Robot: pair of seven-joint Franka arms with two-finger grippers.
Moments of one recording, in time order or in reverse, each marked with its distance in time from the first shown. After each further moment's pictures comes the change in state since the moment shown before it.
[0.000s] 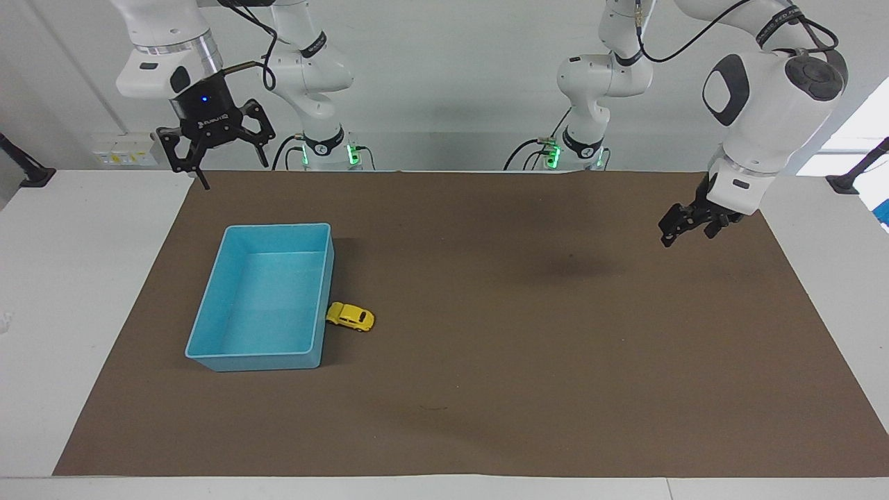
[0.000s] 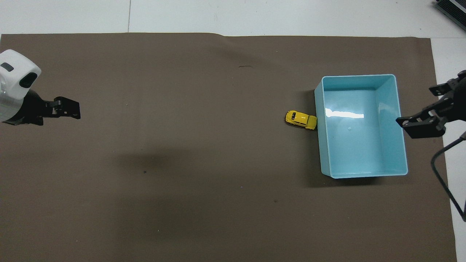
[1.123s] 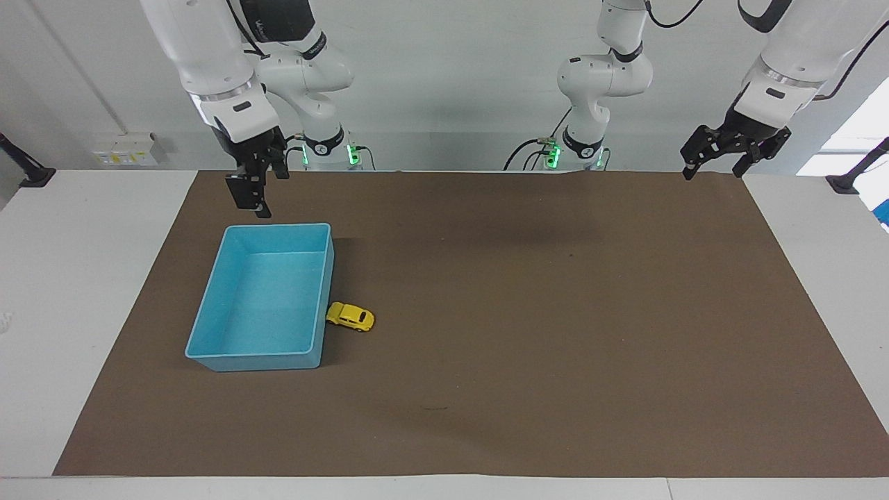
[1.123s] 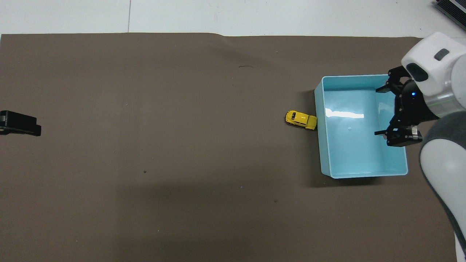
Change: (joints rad) left arm 0.026 -0.105 -0.014 0.194 0.000 -0.334 0.101; right arm 0.054 0.101 0.021 -0.019 0.003 0.007 -0.638
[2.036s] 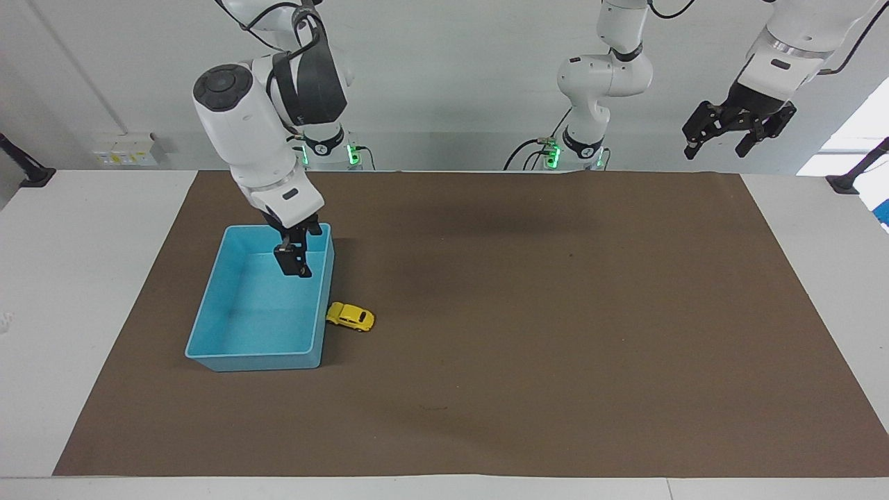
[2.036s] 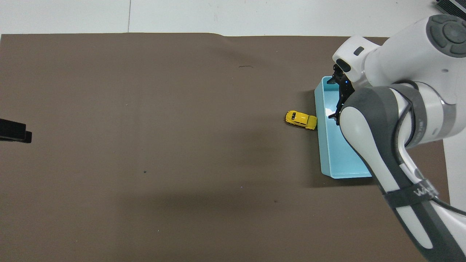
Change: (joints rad) left arm 0.000 -0.020 0.002 0.025 -0.001 -0.040 0.000; right arm 0.027 0.200 0.025 -0.001 0.025 0.202 -0.030
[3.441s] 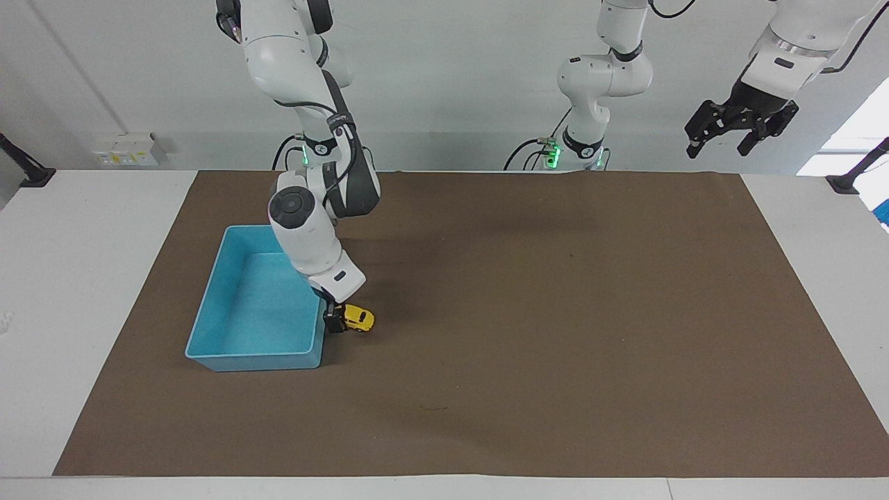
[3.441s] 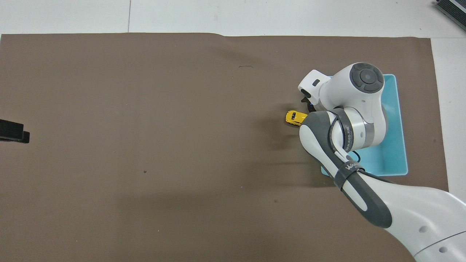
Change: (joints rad) left arm 0.000 0.000 0.004 0.000 0.000 -0.002 0.001; right arm 0.026 0.141 0.000 -0.231 -0.006 0.347 -0.045
